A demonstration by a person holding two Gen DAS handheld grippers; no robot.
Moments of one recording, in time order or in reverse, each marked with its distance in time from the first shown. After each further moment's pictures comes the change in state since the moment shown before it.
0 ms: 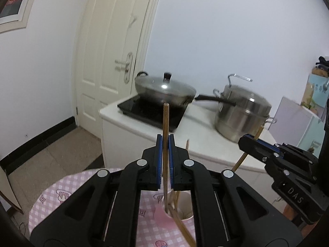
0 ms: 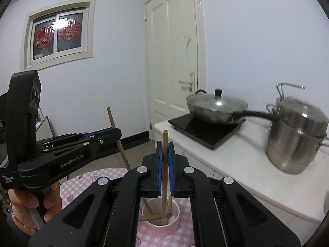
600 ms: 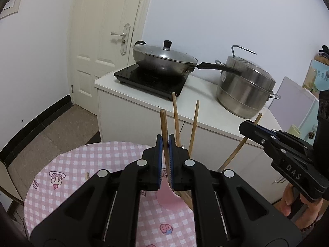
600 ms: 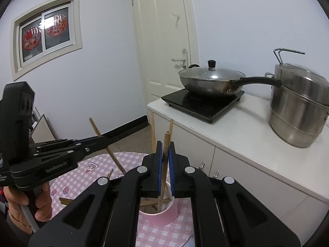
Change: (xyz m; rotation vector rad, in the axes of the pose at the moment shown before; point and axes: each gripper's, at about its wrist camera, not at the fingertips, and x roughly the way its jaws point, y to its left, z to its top) left arm 0.030 0.014 -0.034 0.002 0.175 -0.032; right arm 0.020 -0.022 -0.029 0.083 0.103 -0.016
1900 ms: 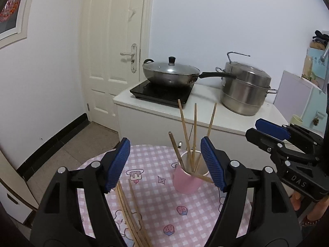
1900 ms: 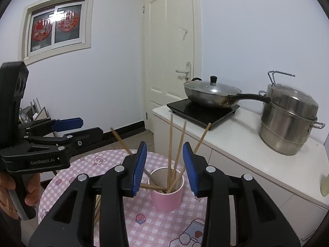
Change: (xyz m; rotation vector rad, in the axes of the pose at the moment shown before) left arm -0.096 -0.014 -0.016 0.105 -0.102 0.114; right arm -0.065 0.056 -0.015 -0.108 -0.068 -0.029
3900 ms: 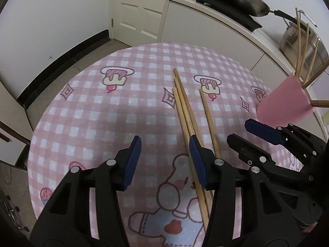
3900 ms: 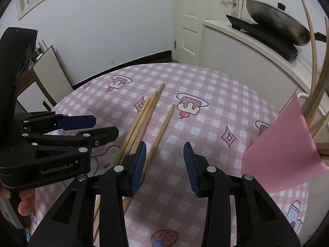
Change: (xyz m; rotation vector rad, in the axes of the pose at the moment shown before) left arm 0.132 0.139 -0.158 -0.254 0.503 0.090; right arm 0.196 0.107 -0.113 -0.053 0.494 0.136
